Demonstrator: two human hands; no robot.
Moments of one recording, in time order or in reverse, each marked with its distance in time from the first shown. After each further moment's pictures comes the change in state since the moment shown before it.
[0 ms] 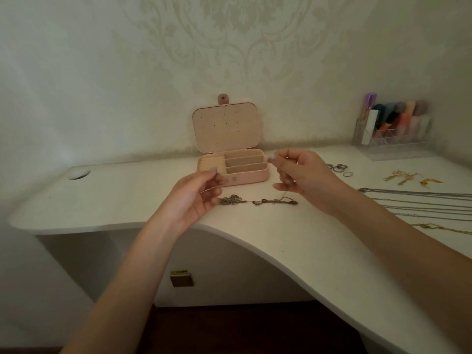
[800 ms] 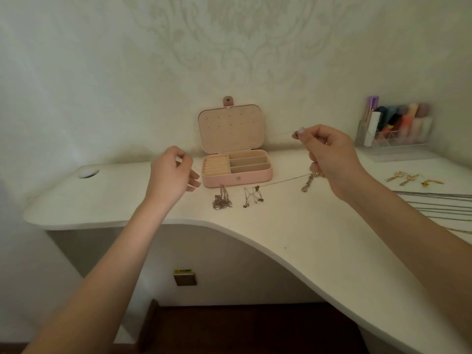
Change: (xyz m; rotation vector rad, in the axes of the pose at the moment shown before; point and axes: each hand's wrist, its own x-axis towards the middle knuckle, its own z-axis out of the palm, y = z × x) left_hand 0.019 0.025 -0.032 0.762 0.368 0.435; right_hand 0.004 -0.020 -0.019 -0.119 0.293 -0.221
